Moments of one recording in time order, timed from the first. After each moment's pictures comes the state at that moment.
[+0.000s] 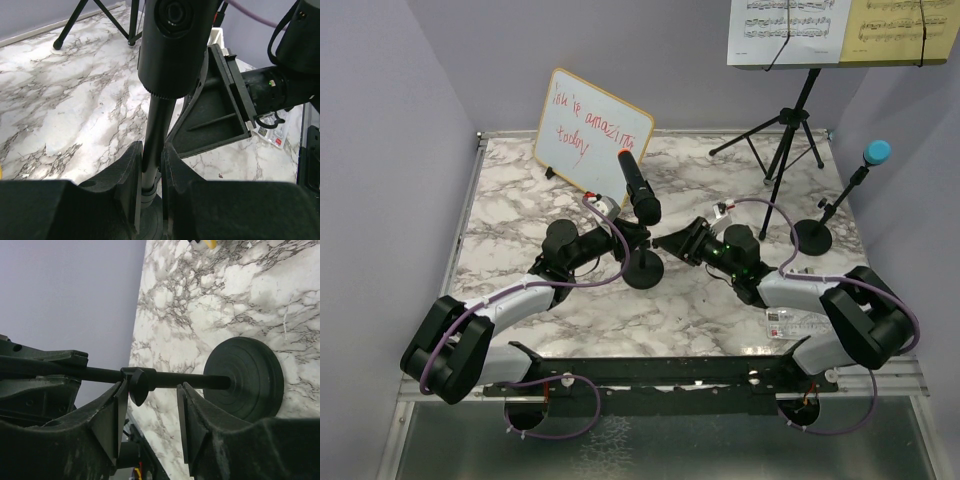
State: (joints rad) left arm -0.53 1.27 0.50 0.80 0.51 -0.22; right arm 0.62 1.45 0.49 0.78 -0.23 1.08
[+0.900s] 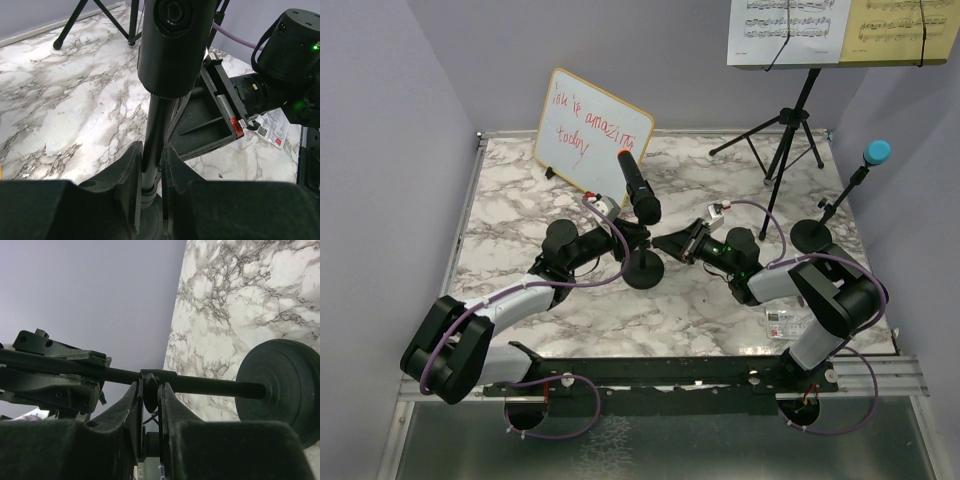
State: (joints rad) left arm -0.53 1.27 0.50 0.80 0.51 -0.22; right arm 0.58 1.66 0.47 1.17 -0.41 1.26
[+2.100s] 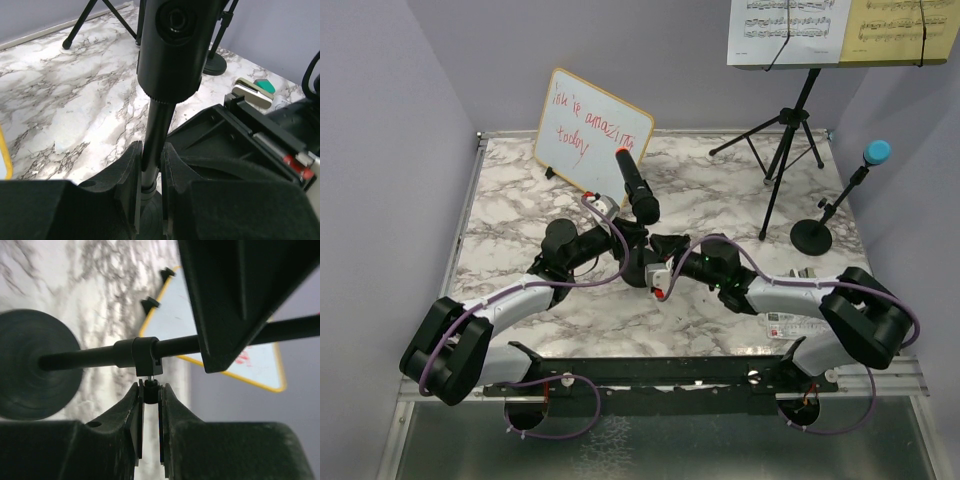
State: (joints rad) left arm -0.53 1.26 0.50 0.78 0.49 -0.20; right arm 0.84 1.50 0.52 0.82 -0.15 -1.38
